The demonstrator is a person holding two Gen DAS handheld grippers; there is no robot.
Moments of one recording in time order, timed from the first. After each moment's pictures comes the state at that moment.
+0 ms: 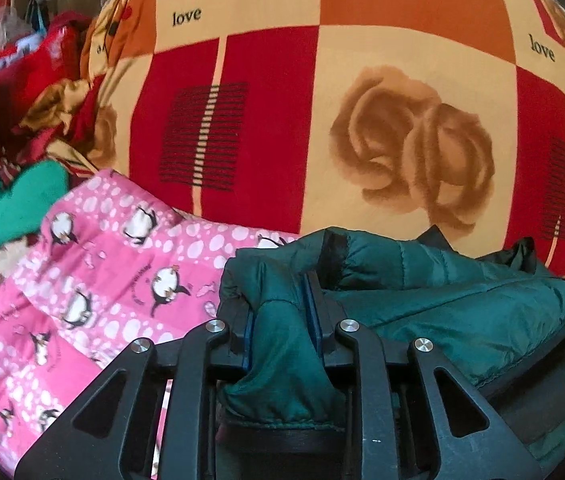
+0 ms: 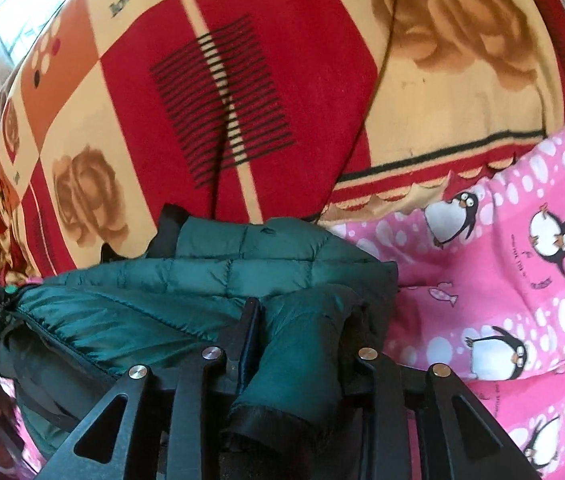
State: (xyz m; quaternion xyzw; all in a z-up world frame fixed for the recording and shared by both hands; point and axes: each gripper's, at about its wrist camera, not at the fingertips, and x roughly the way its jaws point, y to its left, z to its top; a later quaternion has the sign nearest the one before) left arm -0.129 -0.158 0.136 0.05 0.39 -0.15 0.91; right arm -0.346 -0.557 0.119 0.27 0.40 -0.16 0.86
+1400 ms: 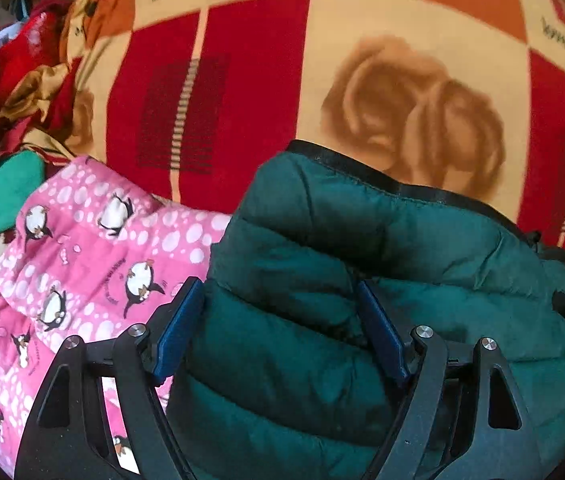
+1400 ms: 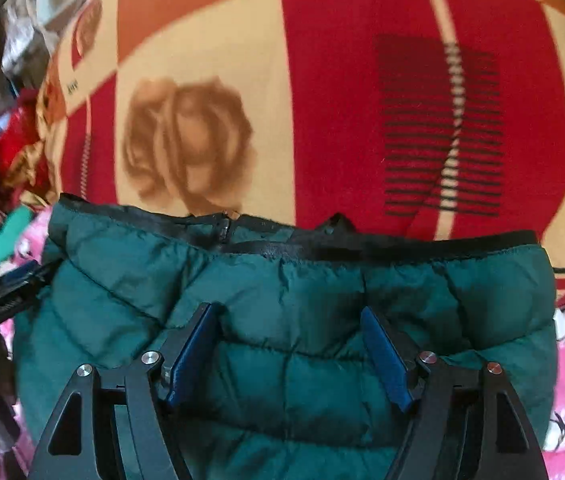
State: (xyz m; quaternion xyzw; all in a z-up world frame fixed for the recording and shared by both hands) left arm -0.109 -0.179 0.120 0.06 0.42 -0.16 0.89; right arm -0.229 -0.450 0.129 0.12 0.44 -0.07 0.89
